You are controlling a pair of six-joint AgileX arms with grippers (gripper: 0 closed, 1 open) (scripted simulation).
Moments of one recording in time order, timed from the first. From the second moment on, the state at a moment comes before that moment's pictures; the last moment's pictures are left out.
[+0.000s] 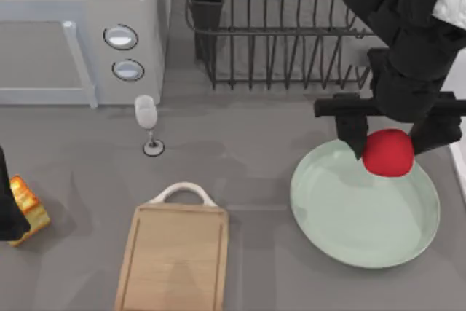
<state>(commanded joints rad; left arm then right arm) 0.00 0.00 0.00 0.00 0.00 0.00 0.48 1.86 1.52 -1.24 0.00 0.50</state>
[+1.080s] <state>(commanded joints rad) 0.00 0.00 0.00 0.00 0.00 0.00 0.48 1.85 1.52 -1.23 0.00 0.49</state>
